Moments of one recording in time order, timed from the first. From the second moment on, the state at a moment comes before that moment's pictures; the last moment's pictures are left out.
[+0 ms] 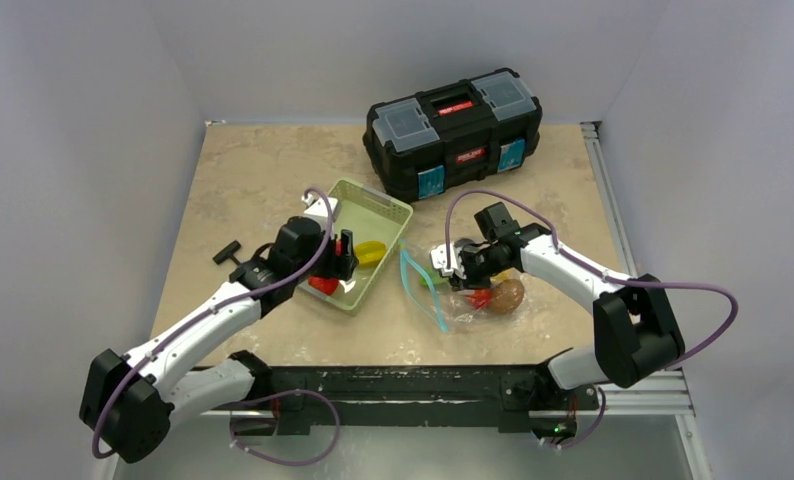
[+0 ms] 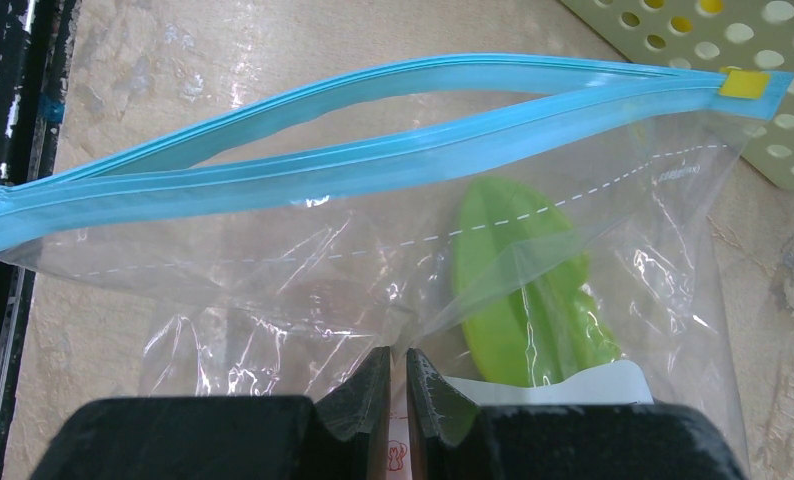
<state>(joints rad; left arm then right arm) -0.58 1.01 0.68 -0.31 -0.08 -0.34 0.44 1.43 0.86 -0.66 -0.65 -1.21</state>
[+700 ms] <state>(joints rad) -0.57 1.10 0.71 -0.27 -0.10 -0.37 0.44 1.43 0.86 -0.66 -0.65 -1.21</state>
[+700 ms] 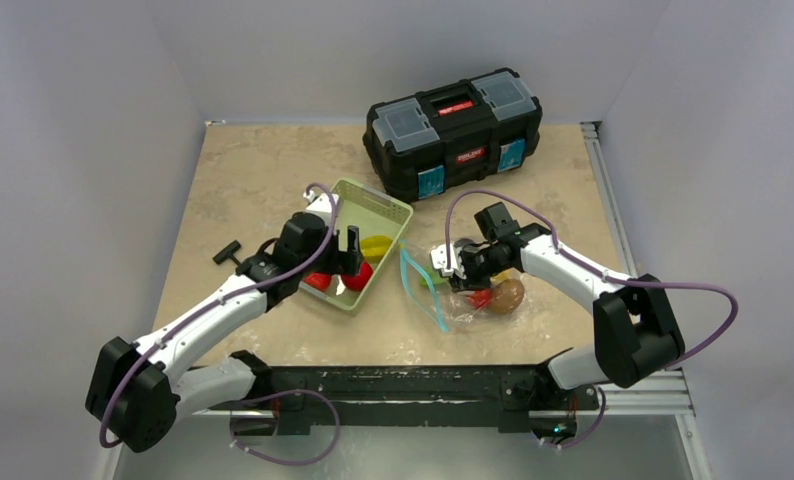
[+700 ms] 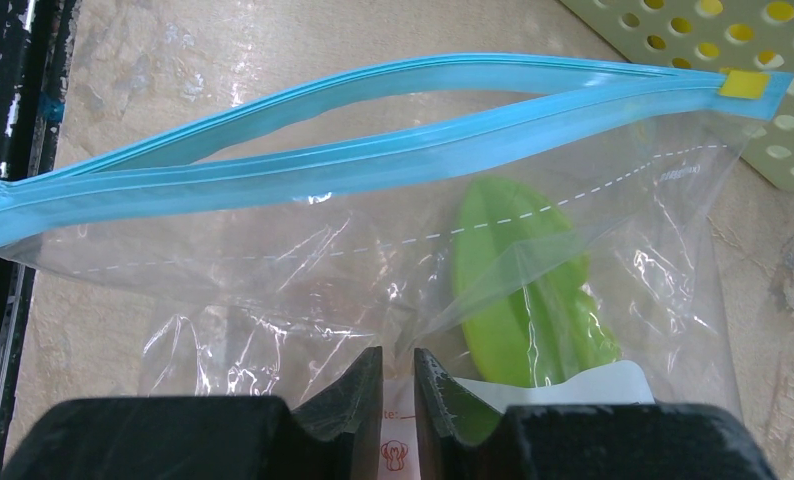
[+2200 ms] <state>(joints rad) -0.83 1.09 0.44 0.23 0.13 -0.37 0.34 1.32 0.87 -0.76 -0.80 -1.23</state>
